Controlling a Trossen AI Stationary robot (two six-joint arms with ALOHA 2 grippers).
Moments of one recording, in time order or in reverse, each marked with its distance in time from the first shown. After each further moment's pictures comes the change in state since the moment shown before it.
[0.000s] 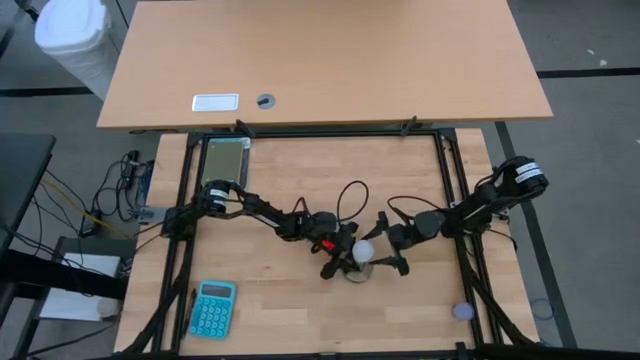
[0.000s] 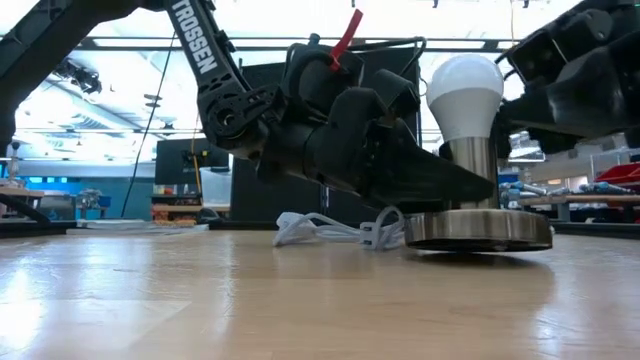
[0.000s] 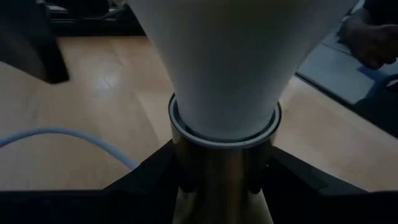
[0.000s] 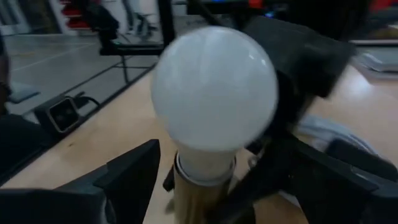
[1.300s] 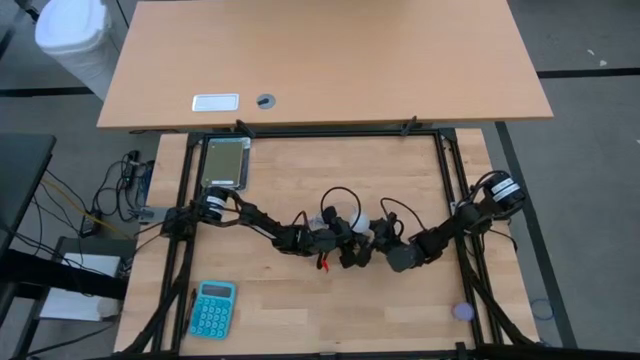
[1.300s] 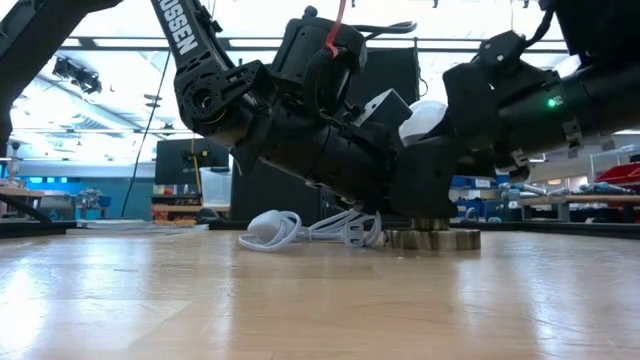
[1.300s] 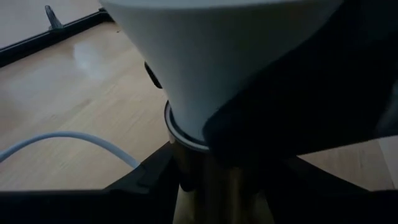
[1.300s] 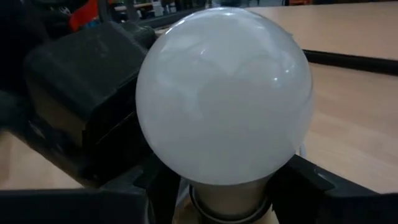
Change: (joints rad) left arm -0.089 -0.004 -0.003 -0.077 -1.002 -0.117; right arm 0.221 0.244 0.330 -0.356 1.082 0.520
